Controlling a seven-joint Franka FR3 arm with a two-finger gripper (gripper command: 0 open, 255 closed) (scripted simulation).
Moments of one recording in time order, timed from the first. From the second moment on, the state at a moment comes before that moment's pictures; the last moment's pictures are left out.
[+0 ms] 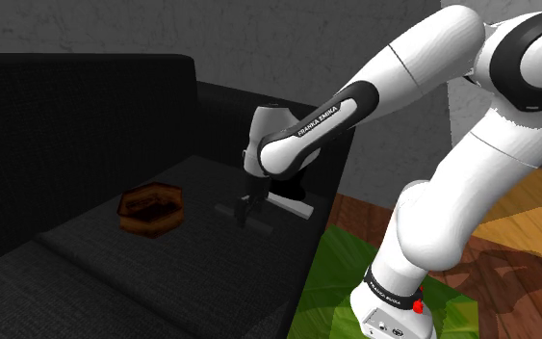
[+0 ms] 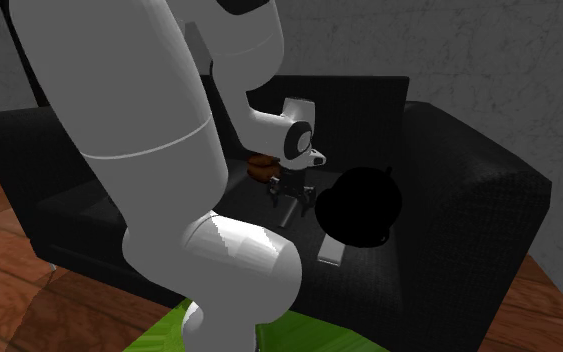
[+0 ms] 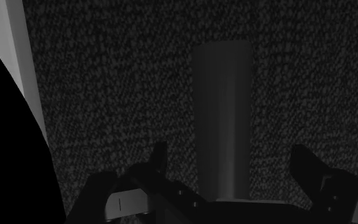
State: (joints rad) arm 0.18 -0.25 0.08 -2.69 0.18 2.49 -0.06
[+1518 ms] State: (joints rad) arm 0.18 -0.29 0.08 -2.68 0.17 2.44 -0.05
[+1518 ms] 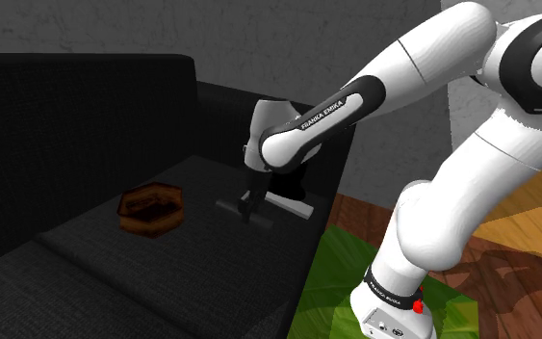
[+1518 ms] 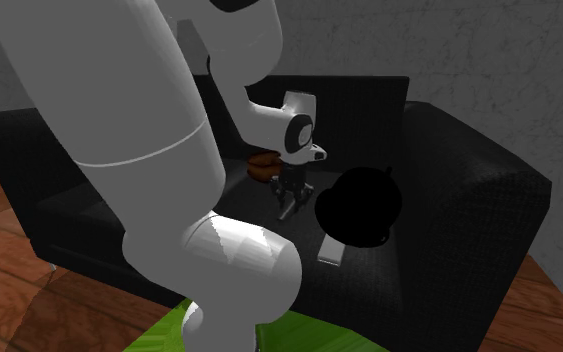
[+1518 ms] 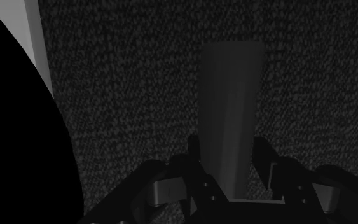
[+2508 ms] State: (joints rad) arm 0.17 -0.43 0.07 -2.57 0.15 2.20 -0.02
